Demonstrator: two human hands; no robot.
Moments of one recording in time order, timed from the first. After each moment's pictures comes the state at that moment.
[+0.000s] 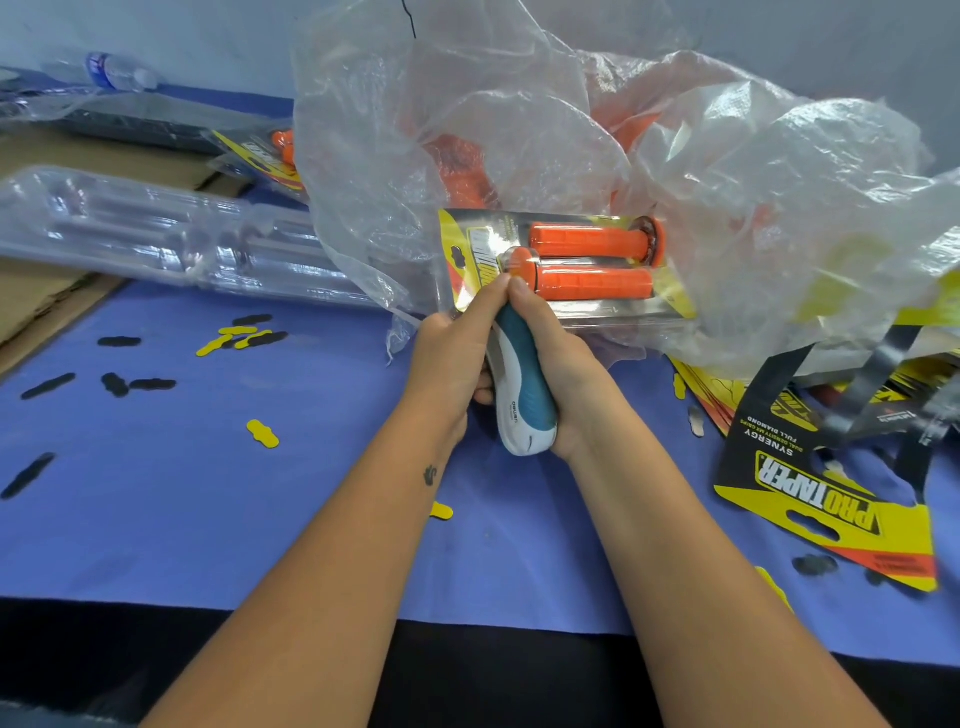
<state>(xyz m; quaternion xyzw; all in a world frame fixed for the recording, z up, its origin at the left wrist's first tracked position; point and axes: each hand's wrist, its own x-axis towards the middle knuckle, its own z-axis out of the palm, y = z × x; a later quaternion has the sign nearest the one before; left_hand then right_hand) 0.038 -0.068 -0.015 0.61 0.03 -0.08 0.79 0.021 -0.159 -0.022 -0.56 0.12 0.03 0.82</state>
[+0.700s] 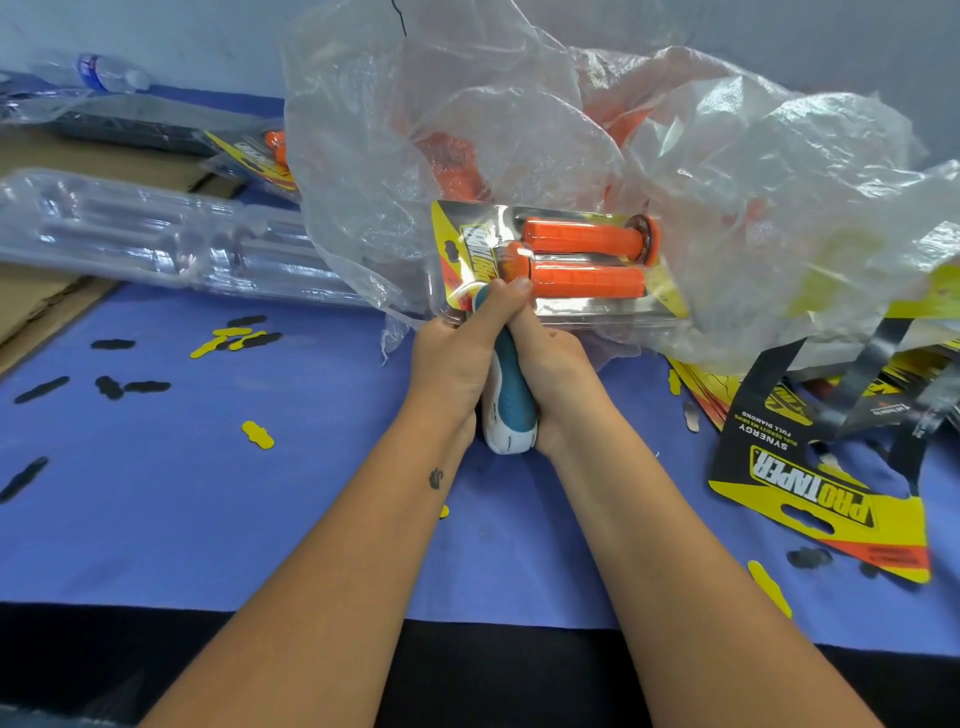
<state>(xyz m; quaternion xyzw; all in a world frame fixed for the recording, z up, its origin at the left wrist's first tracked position) 0.030 -0.078 -0.014 0.51 0.03 -0.09 0.85 0.020 -0.153 -0.022 -0.59 0.18 -0.02 0.78</state>
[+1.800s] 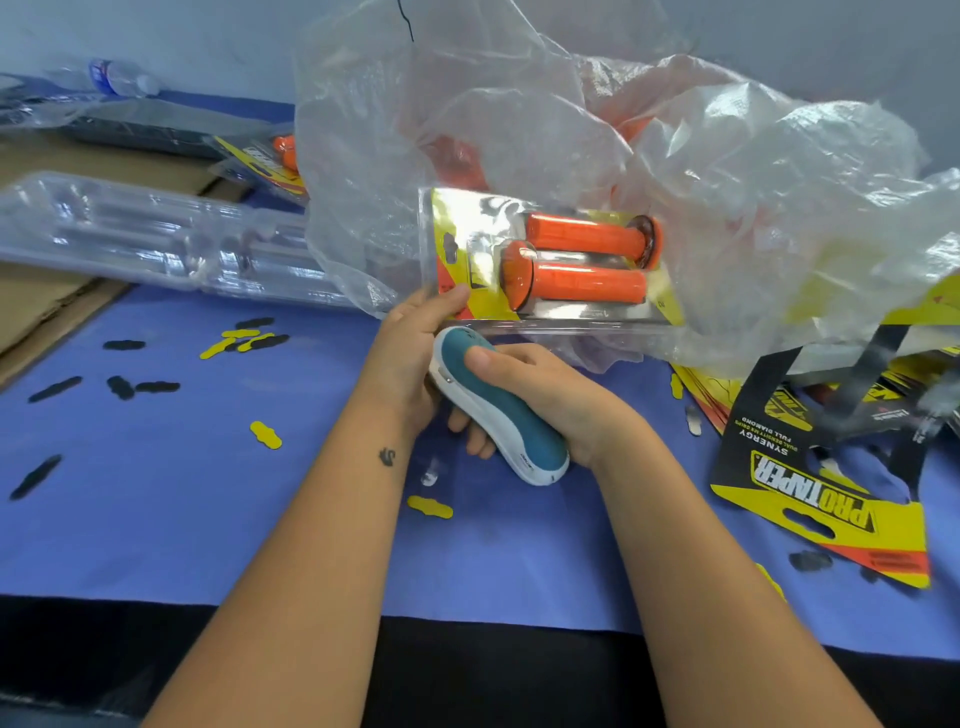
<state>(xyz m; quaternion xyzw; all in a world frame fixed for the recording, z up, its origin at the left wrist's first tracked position) 0.056 -0.041 -0.017 0.51 -0.03 -0.13 0.85 0.002 -0.166 -0.013 -0.71 -0.08 0.17 0.68</state>
